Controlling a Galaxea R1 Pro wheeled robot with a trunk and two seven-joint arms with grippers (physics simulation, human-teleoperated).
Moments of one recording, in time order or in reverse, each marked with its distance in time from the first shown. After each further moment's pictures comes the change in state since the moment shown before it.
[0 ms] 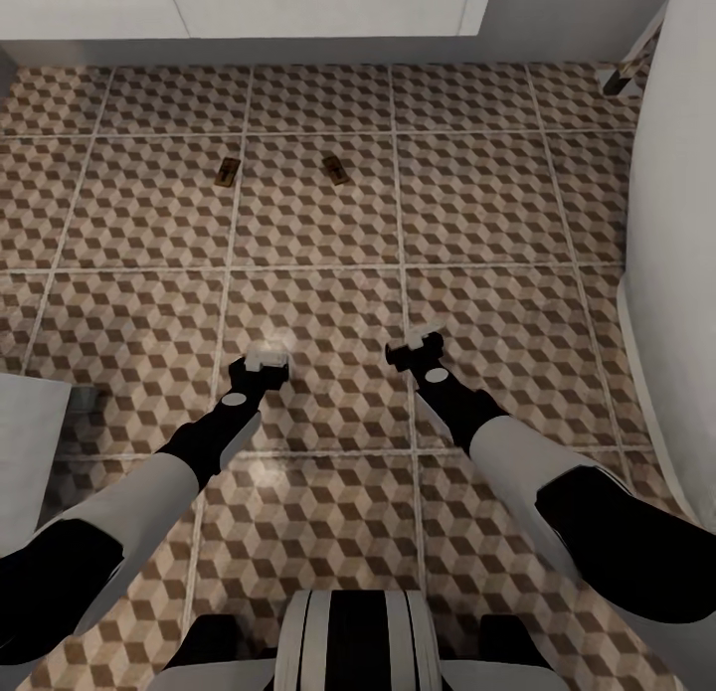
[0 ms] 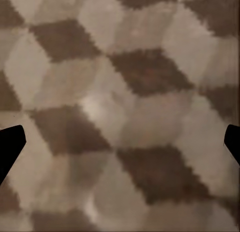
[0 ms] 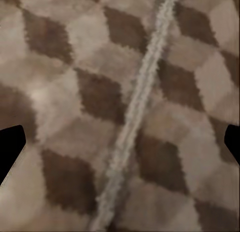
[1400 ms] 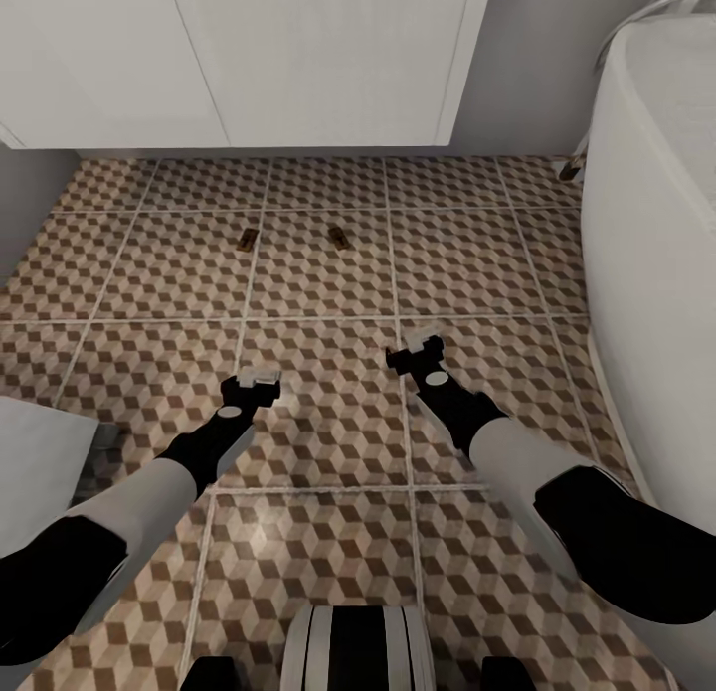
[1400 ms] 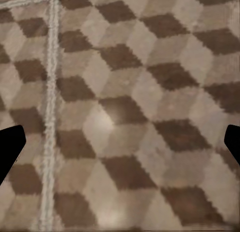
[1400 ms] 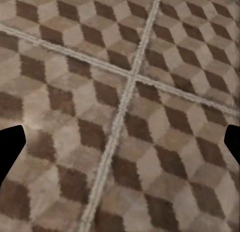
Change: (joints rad) left arm 0.000 -0.001 -0.004 0.119 0.001 -0.001 -0.003; right arm 0.002 0.003 0.001 0.023 -0.004 -0.010 0.001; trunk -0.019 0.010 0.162
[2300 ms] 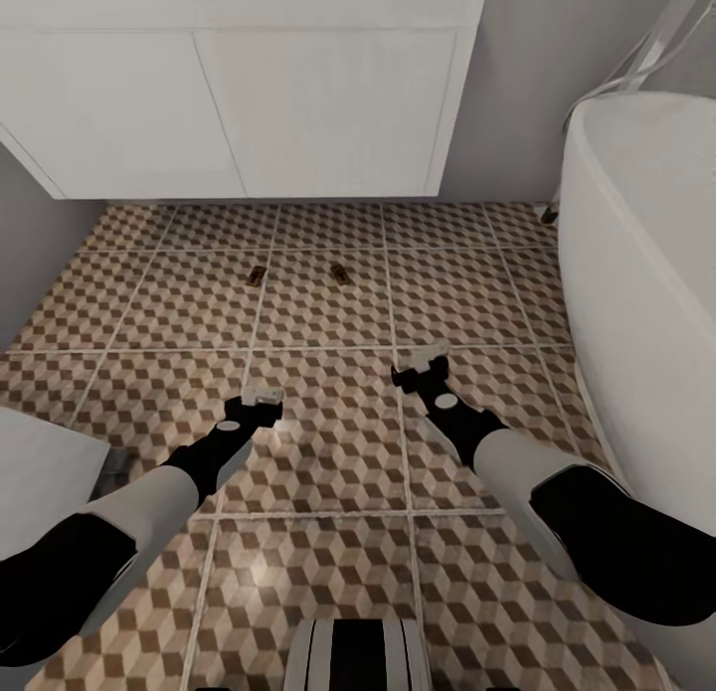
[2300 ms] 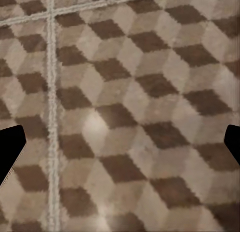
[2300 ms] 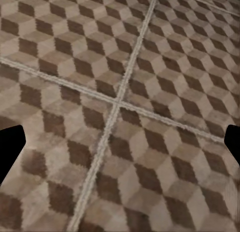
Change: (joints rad) left arm 0.001 -0.018 -0.001 0.130 0.002 -0.008 -0.107; right arm 0.006 -0.002 -0.001 0.170 -0.001 -0.169 0.035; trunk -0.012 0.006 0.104
